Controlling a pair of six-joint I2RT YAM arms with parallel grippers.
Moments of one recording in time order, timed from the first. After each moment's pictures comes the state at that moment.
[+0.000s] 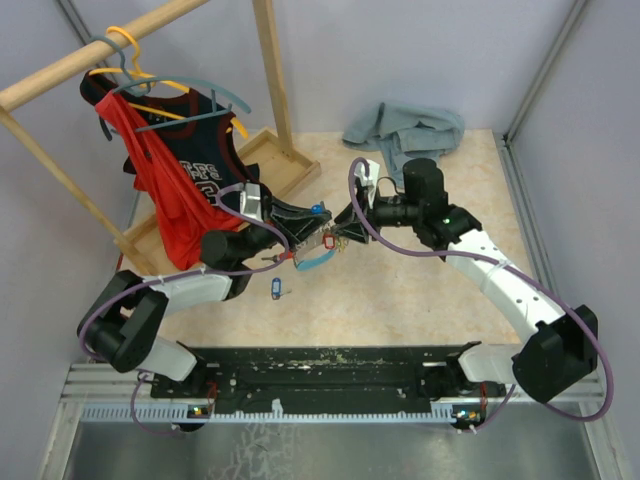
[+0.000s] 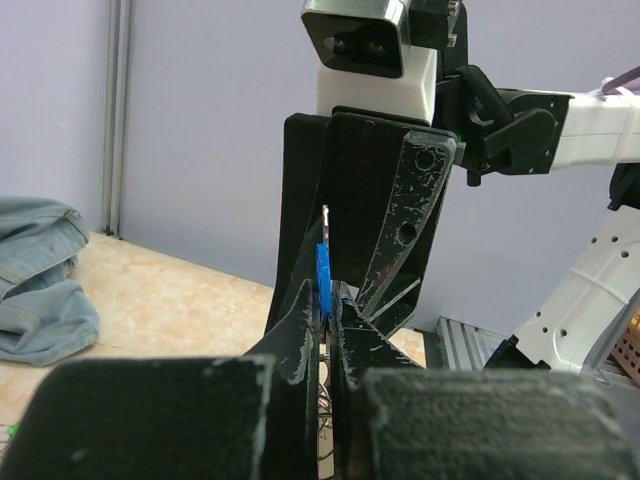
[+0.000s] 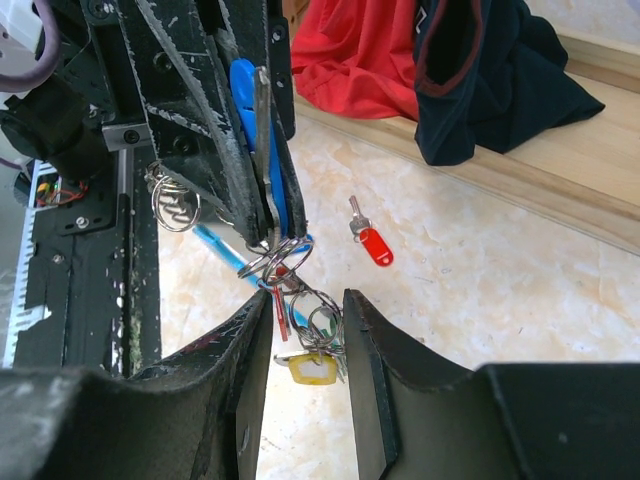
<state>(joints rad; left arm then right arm) -0.62 1.46 0.61 1.49 0.57 -0.63 0.50 1.26 1.10 -0.24 -0.86 -0.25</state>
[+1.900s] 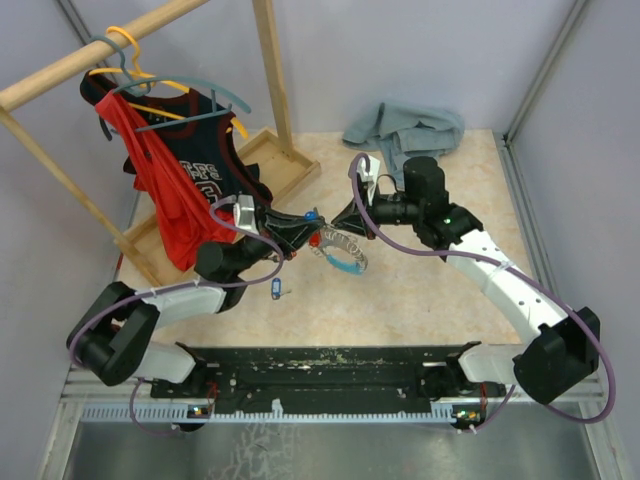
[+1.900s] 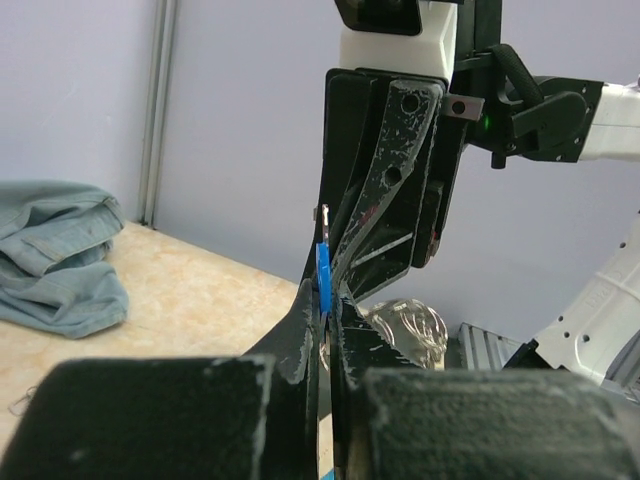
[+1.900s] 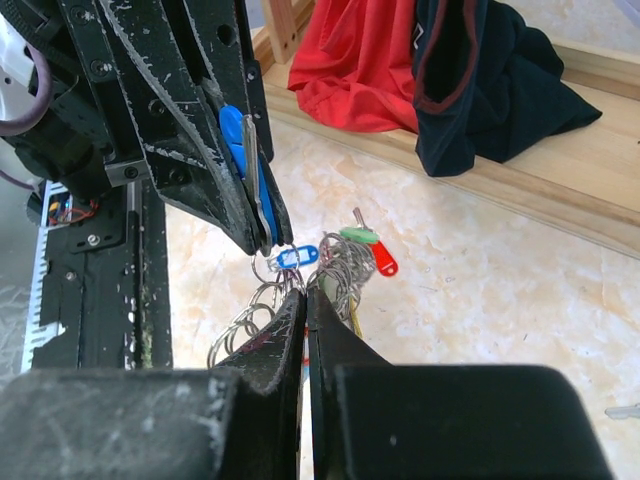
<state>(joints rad) -0.64 1.39 0.51 1.46 0.48 -0.57 0.51 1.25 1.12 -0.23 -0.84 -0.20</state>
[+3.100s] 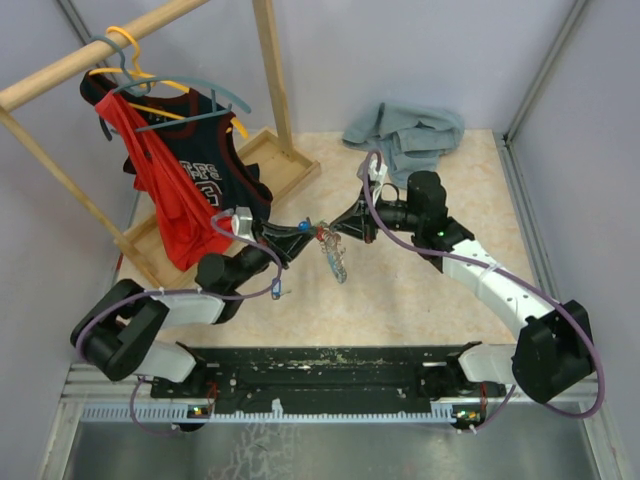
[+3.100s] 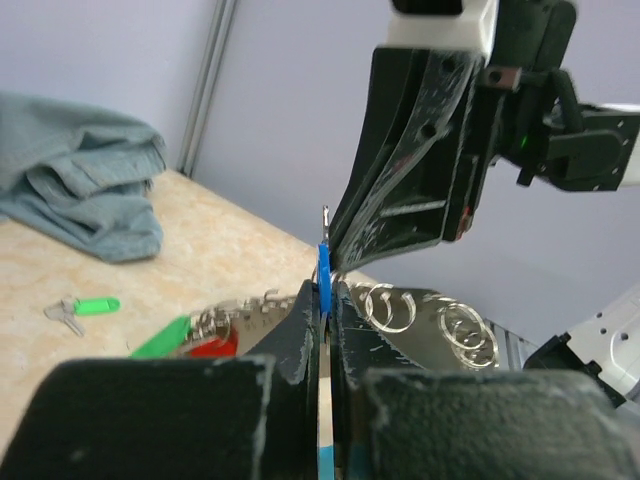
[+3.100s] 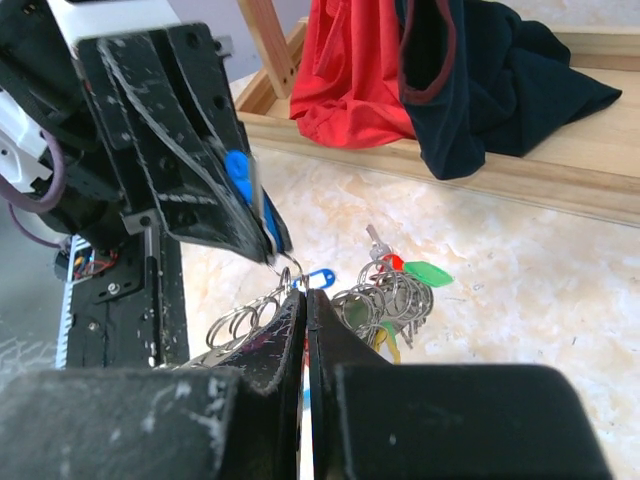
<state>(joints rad) -0.63 1.43 0.36 1.52 0.36 -0.59 0.47 1.26 0.92 0.13 -0.86 0.07</state>
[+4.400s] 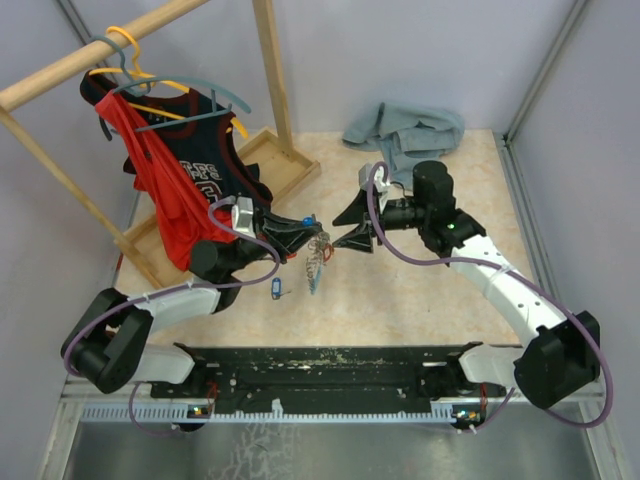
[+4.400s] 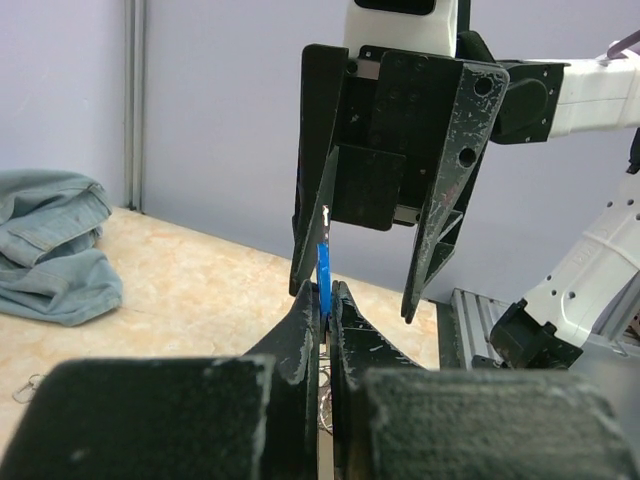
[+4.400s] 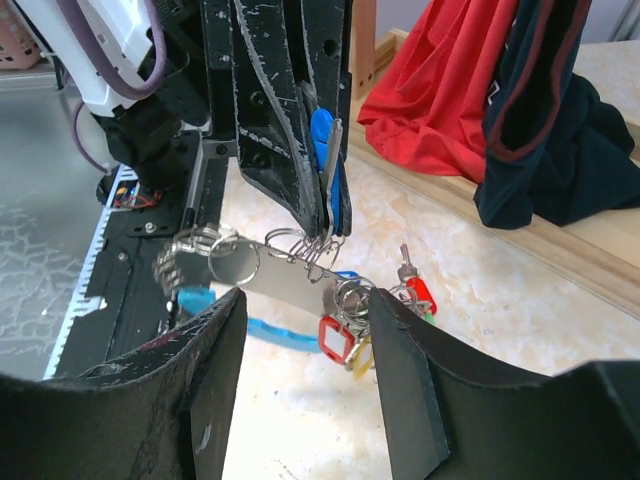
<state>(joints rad) -0.59 1.34 0.49 1.42 0.58 -0.54 0.45 1.22 1.03 -0.09 -1.09 -0.21</state>
